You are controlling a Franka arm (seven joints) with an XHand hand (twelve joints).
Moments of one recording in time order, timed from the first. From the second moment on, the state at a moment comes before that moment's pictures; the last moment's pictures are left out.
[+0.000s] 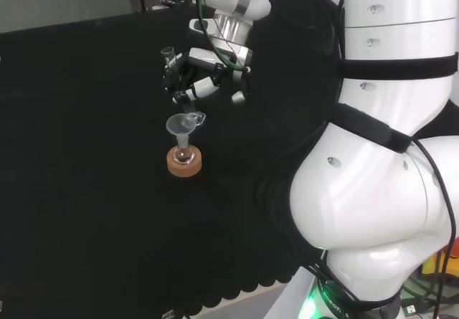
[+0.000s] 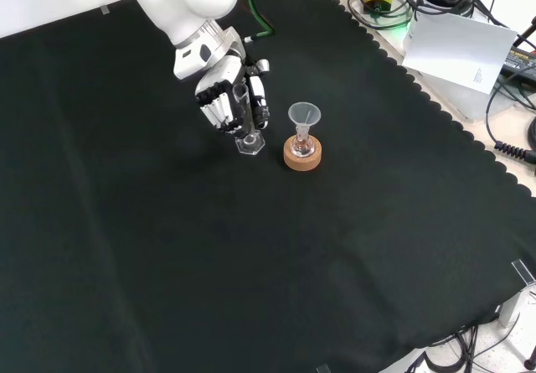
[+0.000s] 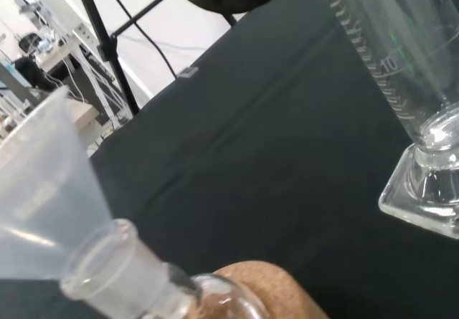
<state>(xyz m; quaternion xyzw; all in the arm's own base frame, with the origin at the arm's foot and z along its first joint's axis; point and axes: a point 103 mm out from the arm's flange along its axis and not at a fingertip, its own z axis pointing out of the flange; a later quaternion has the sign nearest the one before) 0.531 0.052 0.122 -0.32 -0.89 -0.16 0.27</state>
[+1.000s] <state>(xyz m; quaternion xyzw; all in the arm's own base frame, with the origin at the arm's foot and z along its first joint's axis) 0.545 0.010 0.093 -0.35 -0.87 -0.22 0.26</state>
